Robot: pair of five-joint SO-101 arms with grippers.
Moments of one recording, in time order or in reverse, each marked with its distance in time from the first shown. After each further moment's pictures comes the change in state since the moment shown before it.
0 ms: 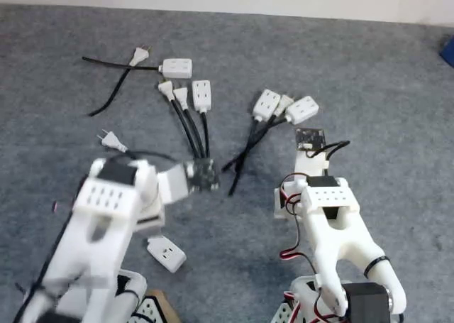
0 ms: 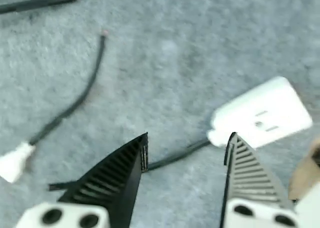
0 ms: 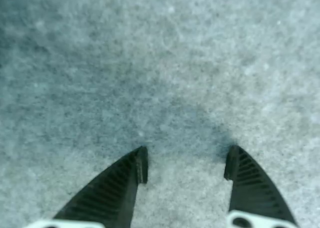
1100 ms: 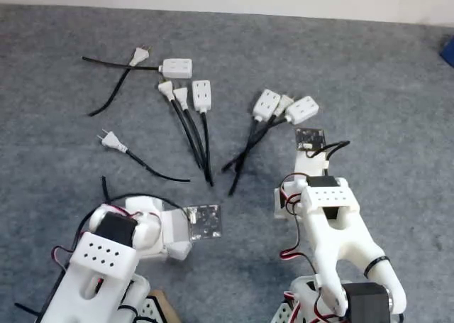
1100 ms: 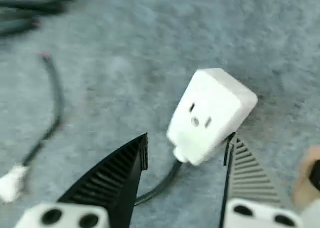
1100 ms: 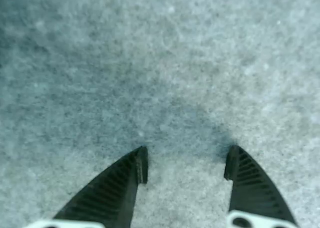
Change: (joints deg) left arm 6.6 -24.0 19.5 -3.3 0.0; right arm 0.0 0.0 0.0 0.0 0.0
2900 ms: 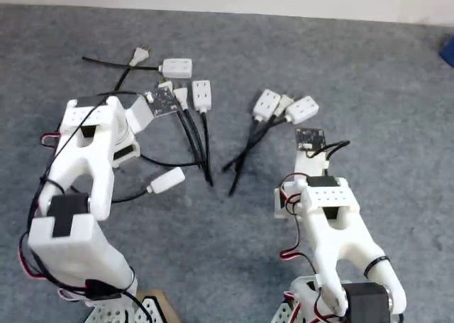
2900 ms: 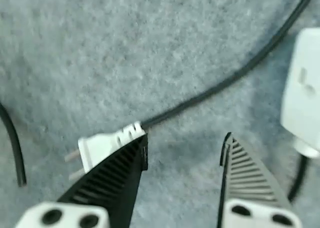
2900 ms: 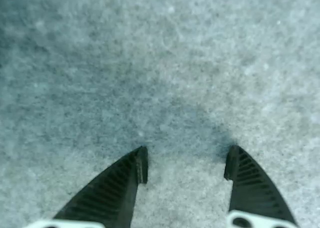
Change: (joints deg) left arm -24.4 74.7 -59.8 -7.2 -0.8; right arm 0.0 0.0 0.0 0.0 0.0
